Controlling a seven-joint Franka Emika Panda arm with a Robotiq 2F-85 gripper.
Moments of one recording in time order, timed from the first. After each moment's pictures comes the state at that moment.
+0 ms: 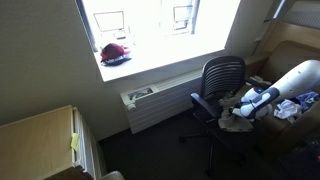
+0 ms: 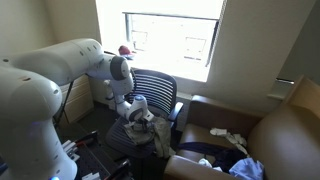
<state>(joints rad) 0.39 1.45 -0.07 -1.51 0.34 3.14 0.70</state>
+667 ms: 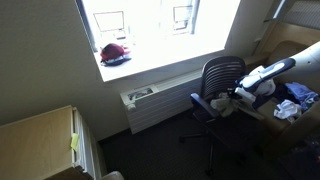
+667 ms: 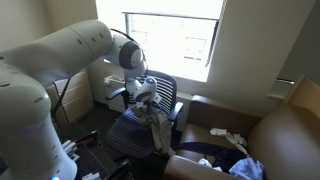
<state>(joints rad) 0.10 1.19 0.20 -1.59 0.32 3.06 0.40</state>
